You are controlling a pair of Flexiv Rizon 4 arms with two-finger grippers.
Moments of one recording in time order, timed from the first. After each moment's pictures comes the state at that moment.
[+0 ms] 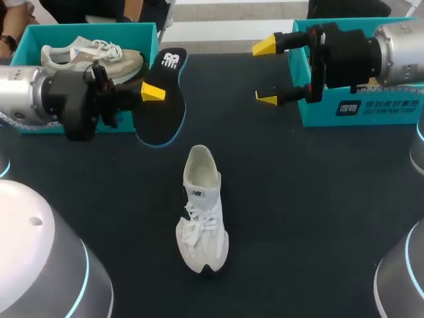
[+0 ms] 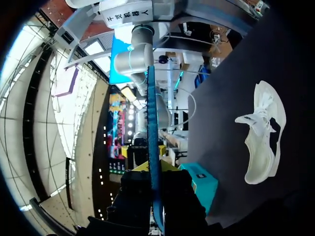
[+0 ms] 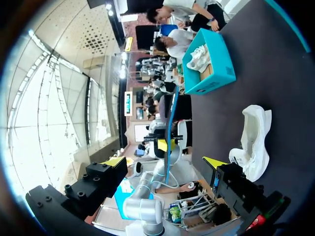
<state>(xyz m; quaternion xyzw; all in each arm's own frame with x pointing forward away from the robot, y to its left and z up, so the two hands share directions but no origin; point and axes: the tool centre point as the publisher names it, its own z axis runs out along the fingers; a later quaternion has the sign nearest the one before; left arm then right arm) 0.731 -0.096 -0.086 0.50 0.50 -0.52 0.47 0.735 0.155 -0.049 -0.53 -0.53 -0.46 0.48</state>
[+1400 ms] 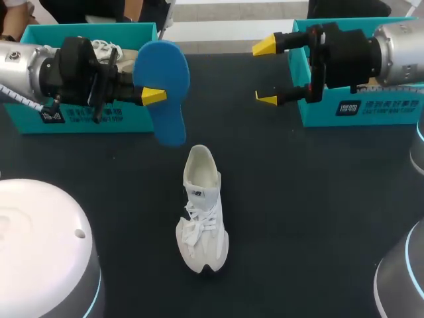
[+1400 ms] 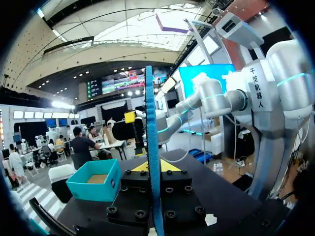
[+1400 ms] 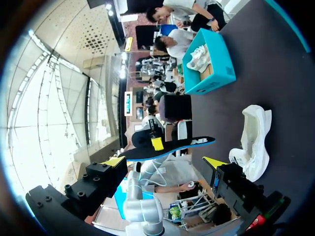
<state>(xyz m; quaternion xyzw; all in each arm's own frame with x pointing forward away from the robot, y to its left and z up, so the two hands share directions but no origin) 0.716 -0.098 -0.071 0.11 0.72 -0.69 0.00 0.736 0.155 -0.049 -0.53 -0.53 -0.46 0.48</state>
